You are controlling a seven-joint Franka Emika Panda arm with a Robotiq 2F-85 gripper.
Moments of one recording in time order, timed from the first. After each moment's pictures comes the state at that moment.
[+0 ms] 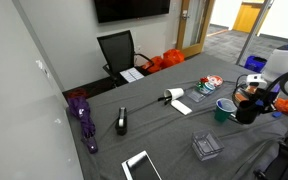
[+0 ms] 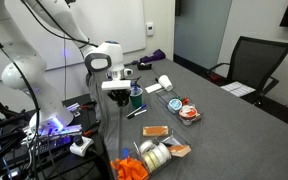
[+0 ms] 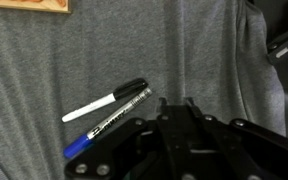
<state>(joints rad) -0.09 -0.05 -0.20 -2.78 -0.29 2.68 -1.23</state>
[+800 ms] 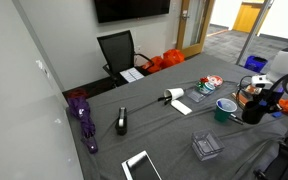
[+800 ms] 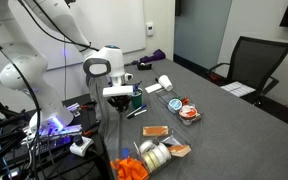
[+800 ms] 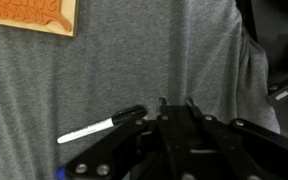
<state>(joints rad) -0.17 -0.01 -0.23 -2.78 -0.33 2.72 -1.38</state>
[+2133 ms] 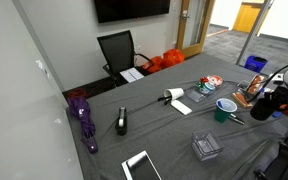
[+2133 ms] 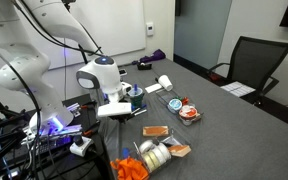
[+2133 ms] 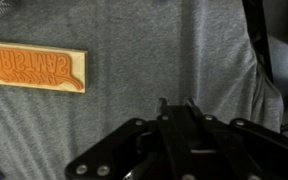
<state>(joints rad) -0.30 0.06 -0.30 -2.78 0.12 2.87 -1.95</state>
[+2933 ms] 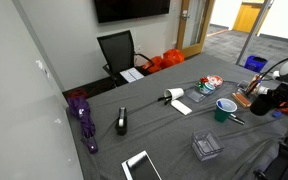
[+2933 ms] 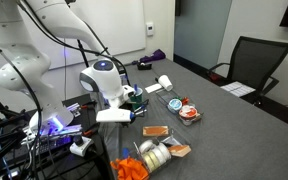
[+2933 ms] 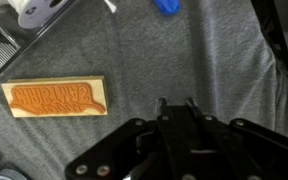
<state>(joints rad) -0.32 0.11 -0.31 -2.71 0.36 2.87 -2.04</state>
